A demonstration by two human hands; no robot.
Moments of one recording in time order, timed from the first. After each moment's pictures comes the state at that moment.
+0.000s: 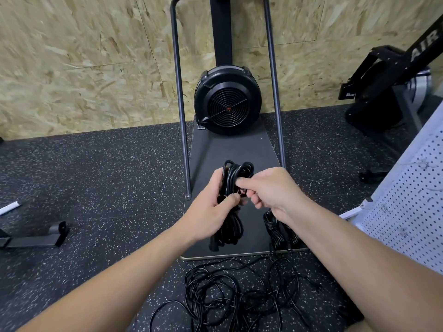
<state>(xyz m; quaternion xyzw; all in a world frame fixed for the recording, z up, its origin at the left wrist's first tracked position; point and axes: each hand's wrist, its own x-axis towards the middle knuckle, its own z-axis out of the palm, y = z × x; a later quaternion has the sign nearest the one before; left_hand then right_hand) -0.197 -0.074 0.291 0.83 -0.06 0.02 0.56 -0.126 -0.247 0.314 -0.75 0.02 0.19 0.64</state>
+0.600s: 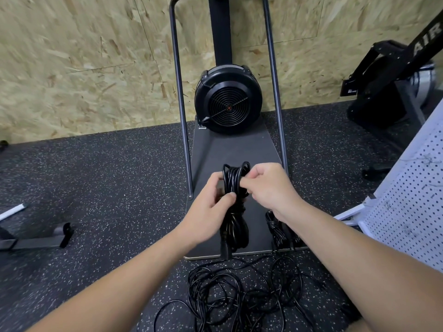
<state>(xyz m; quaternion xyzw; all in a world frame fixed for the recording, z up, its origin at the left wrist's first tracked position) -0.200 -0.071 0.282 0.81 -0.04 0.02 0.59 -0.121 -0.242 0.301 -0.81 -0.02 0.08 0.58</state>
